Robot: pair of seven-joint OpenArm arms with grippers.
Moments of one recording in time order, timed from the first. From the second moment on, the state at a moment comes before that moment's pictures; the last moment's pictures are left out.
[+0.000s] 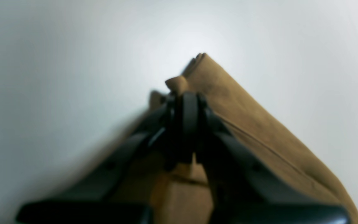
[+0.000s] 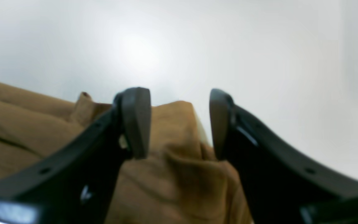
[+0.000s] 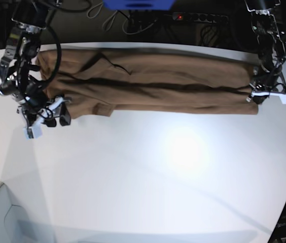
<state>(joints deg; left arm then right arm) 12.8 -13.1 -25.0 79.0 -43.0 -1.4 27.1 -3.8 6.2 24.5 94.0 24.1 34.7 -51.8</state>
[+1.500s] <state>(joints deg) 13.3 -13.0 -25.3 79.1 -43.3 -1.6 27.1 -21.2 3.5 23.9 110.2 24.1 34.5 -47.3</state>
